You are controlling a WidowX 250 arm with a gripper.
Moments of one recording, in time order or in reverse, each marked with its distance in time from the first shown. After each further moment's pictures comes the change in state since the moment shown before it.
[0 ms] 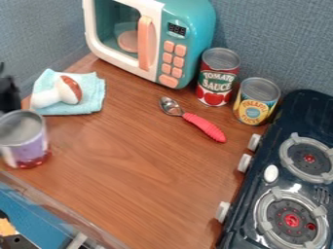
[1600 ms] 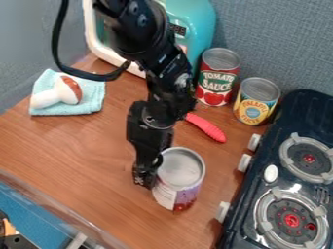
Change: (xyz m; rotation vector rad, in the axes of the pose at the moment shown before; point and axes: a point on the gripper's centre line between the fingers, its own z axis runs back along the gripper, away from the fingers) arm -0.231 -0.025 0.011 -0.030 -0.010 -0.021
